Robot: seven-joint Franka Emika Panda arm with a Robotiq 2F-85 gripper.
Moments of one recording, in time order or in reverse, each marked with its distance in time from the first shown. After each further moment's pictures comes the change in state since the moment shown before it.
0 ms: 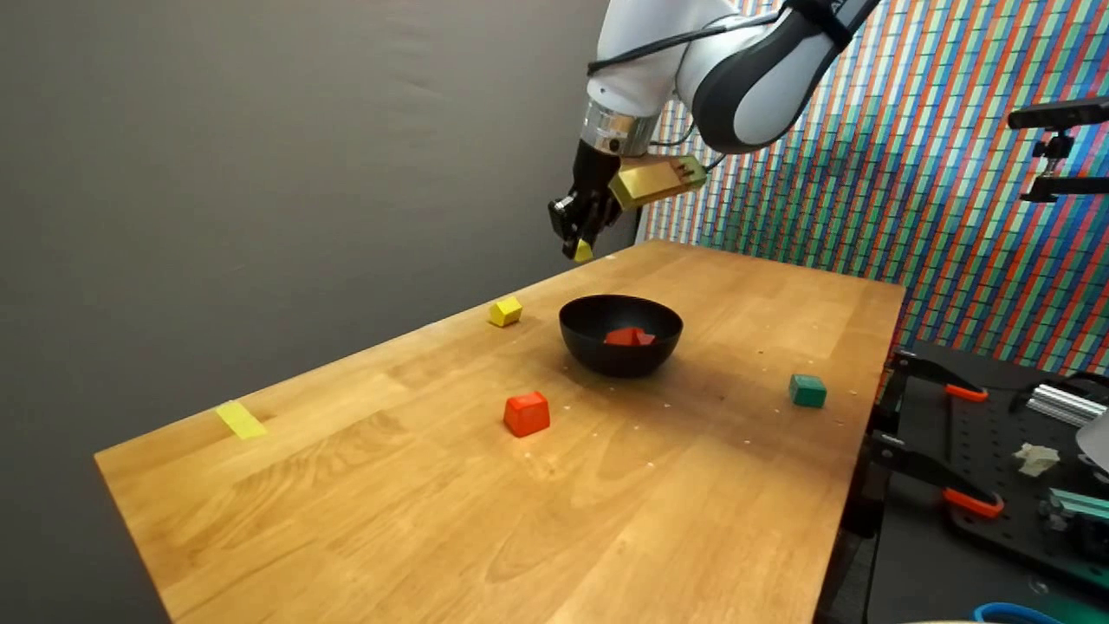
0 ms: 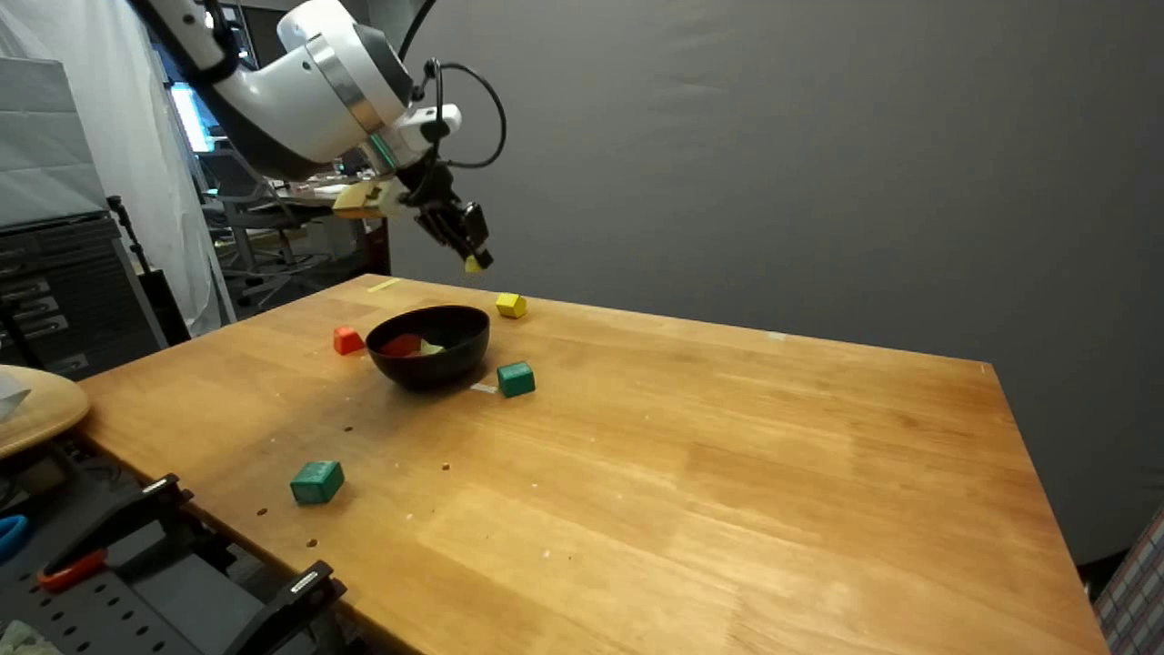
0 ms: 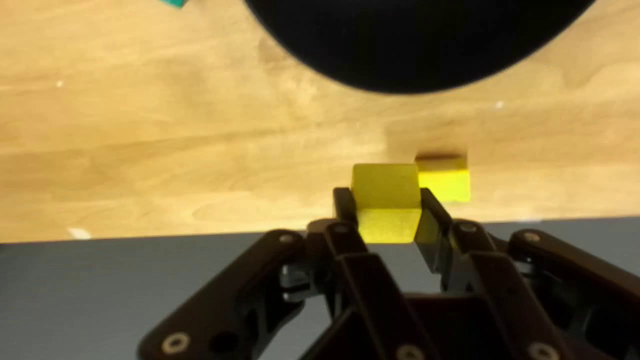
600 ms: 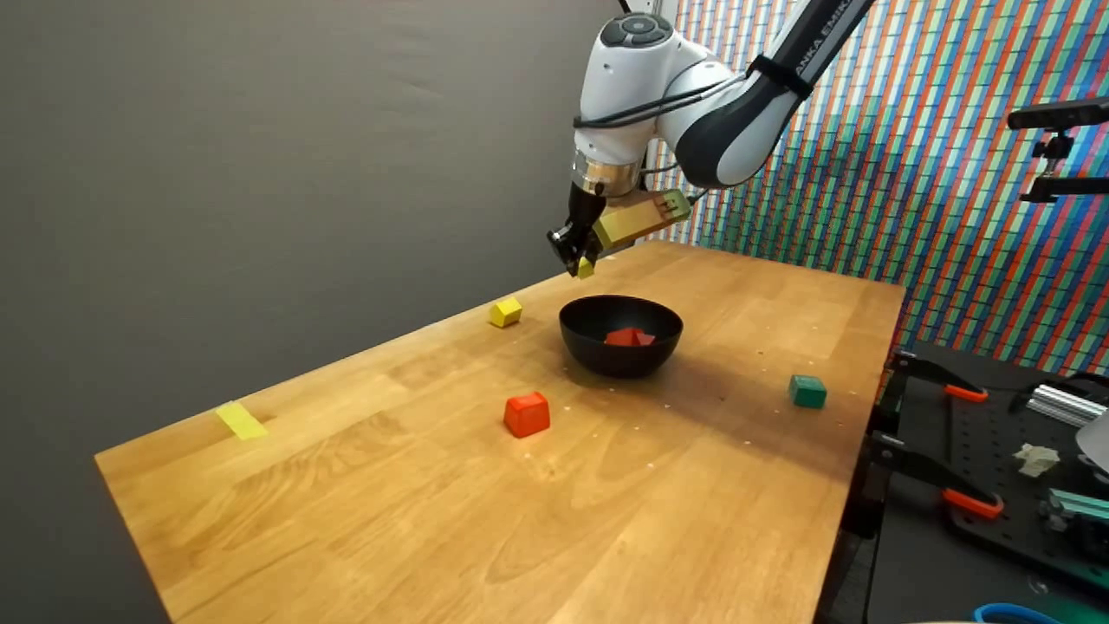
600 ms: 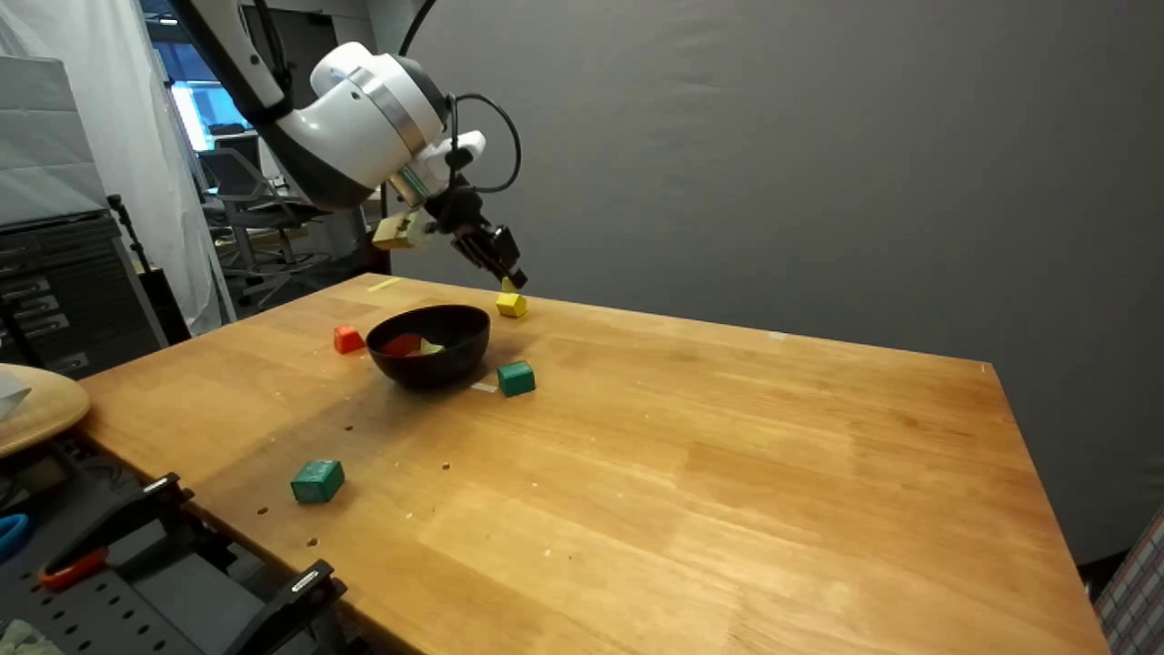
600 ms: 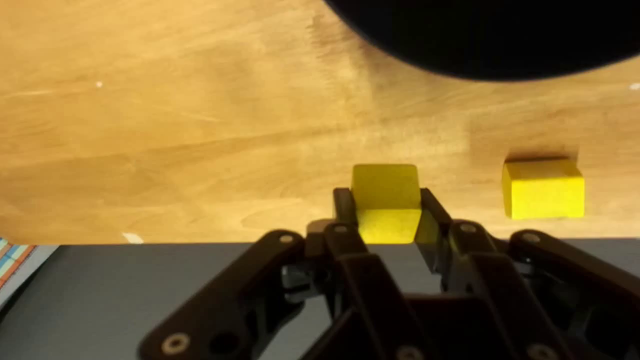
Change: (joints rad) arm 0.058 0.141 -0.092 0.116 -0.194 -0.058 0.240
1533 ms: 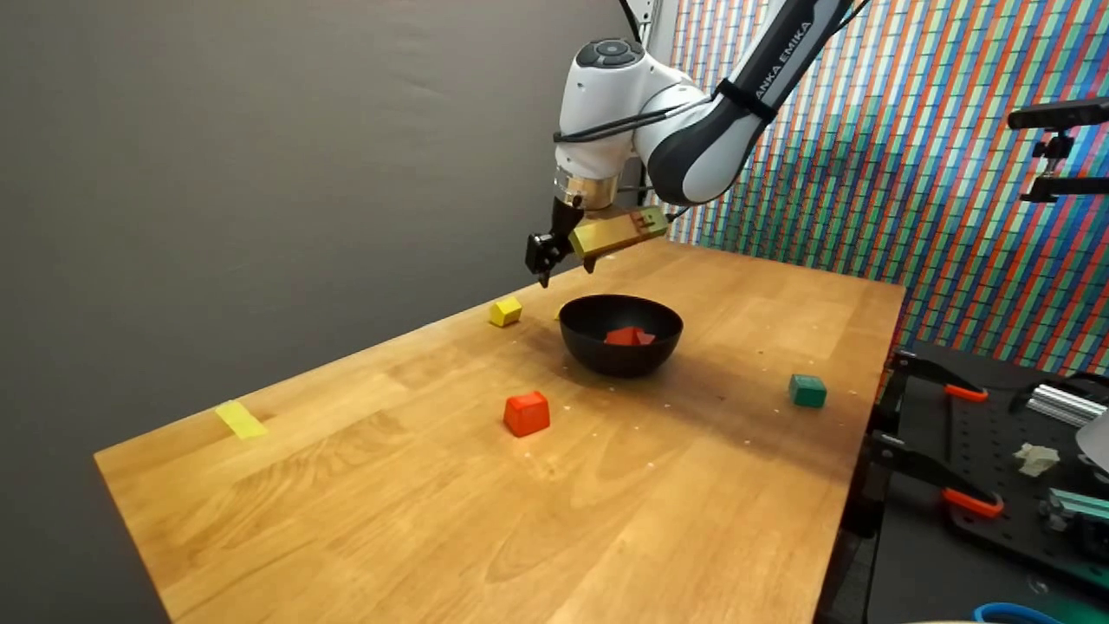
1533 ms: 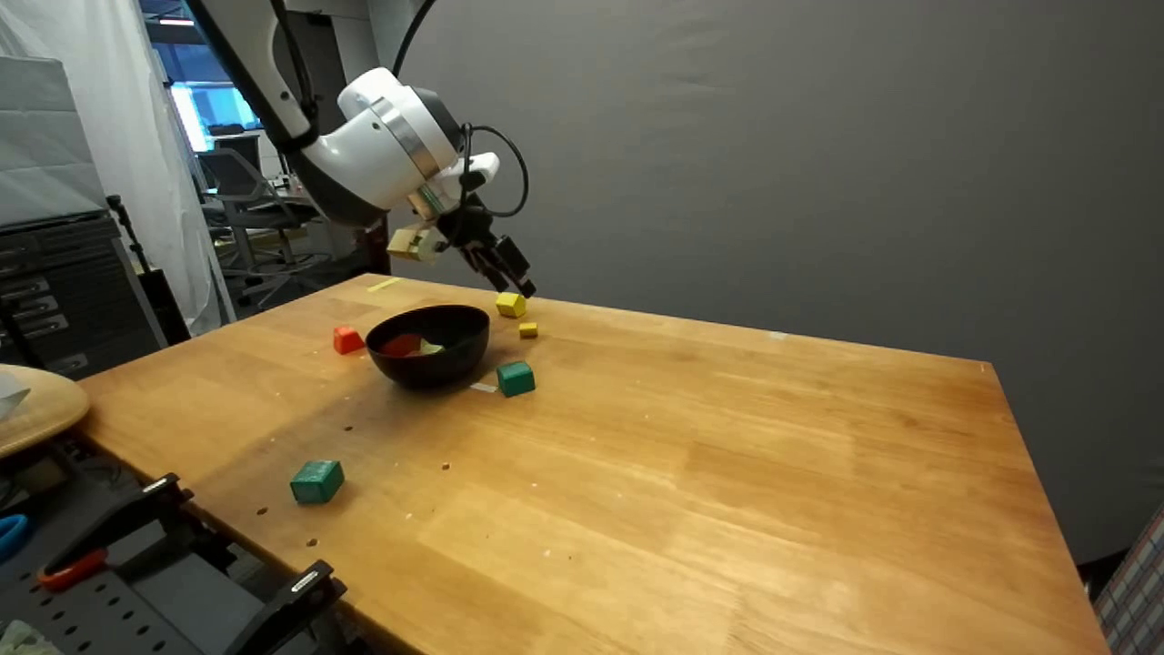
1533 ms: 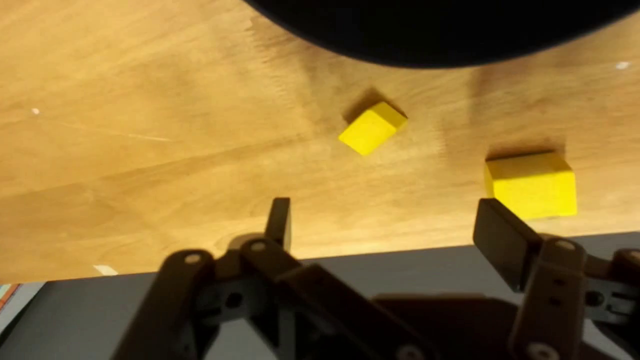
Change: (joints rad) arm -0.013 0.096 0.022 0.100 0.095 0.007 -0.015
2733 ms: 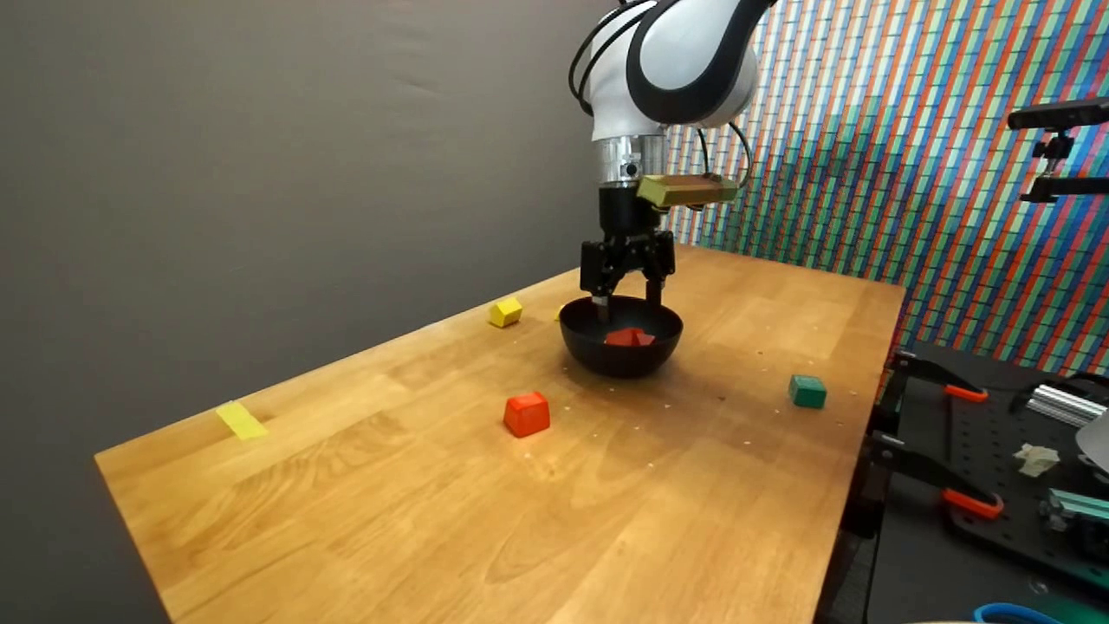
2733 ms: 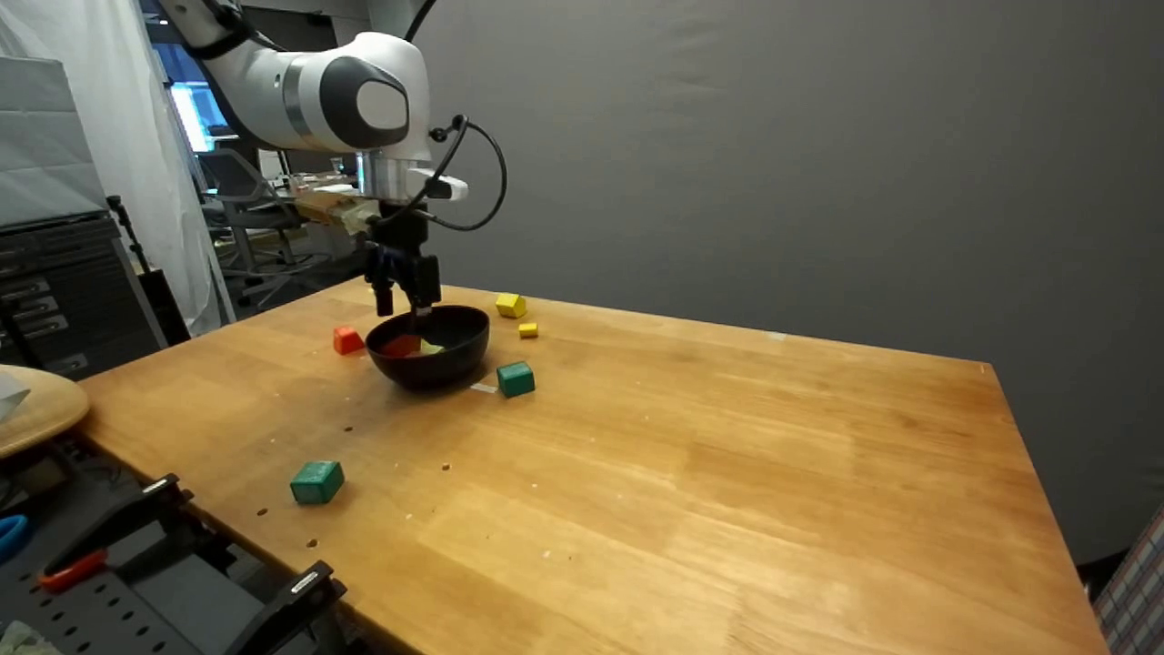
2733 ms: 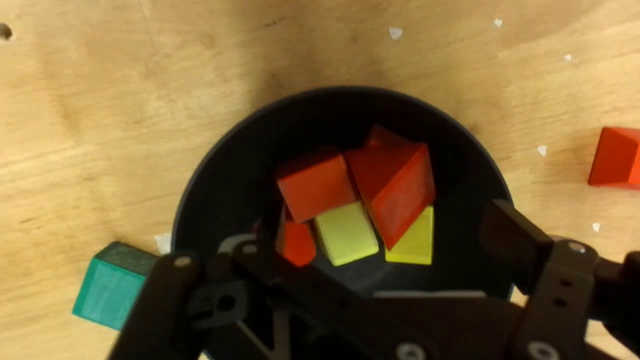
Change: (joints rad) arm -0.108 -0.195 0.204 -0.220 0.974 -0.338 -0.930
